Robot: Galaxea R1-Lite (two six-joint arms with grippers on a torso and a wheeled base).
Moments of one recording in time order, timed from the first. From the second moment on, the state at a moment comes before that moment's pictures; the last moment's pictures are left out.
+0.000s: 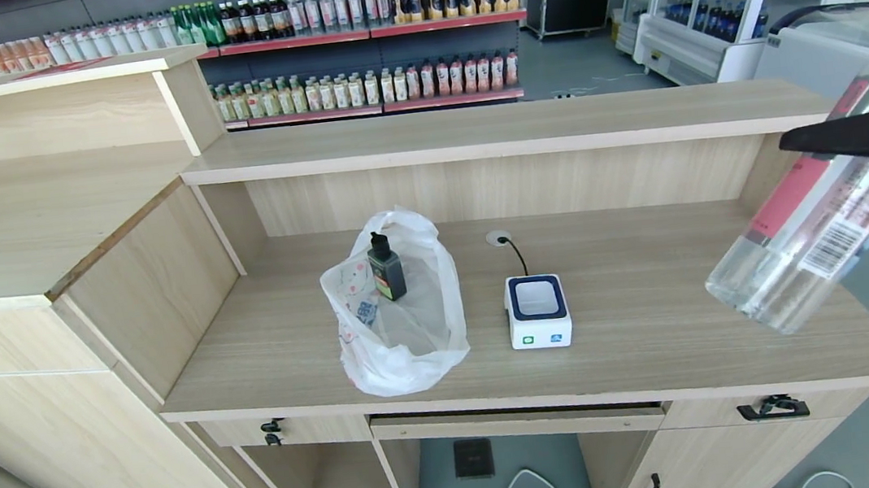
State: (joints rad) left arm 0.00 0.00 0.00 0.04 0.08 0.07; right arm 0.36 1.14 -1.07 0.15 0.10 0.43
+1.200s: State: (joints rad) left arm 0.00 0.00 0.00 0.03 0.08 0.07; right arm 0.66 0.99 -1.27 0.42 0.05 0.63
